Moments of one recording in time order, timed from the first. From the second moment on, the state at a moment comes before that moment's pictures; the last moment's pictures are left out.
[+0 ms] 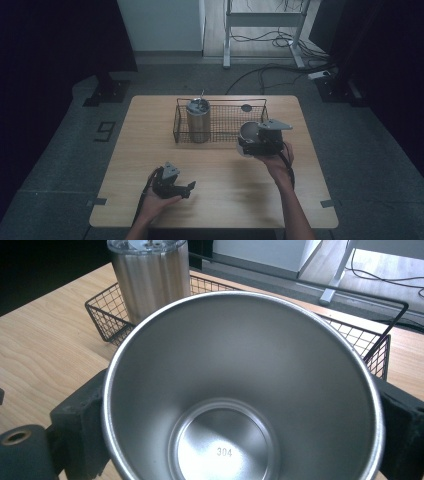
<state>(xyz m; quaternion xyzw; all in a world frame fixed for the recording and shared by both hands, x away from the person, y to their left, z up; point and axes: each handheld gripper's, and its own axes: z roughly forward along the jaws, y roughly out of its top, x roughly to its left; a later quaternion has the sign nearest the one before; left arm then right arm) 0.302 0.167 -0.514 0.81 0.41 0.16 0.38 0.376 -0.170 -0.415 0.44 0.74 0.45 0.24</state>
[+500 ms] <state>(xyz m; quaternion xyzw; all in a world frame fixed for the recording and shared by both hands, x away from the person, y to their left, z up) 0.304 0.165 -0.515 0.82 0.41 0.16 0.37 0.384 -0.173 -0.390 0.43 0.74 0.46 0.24</state>
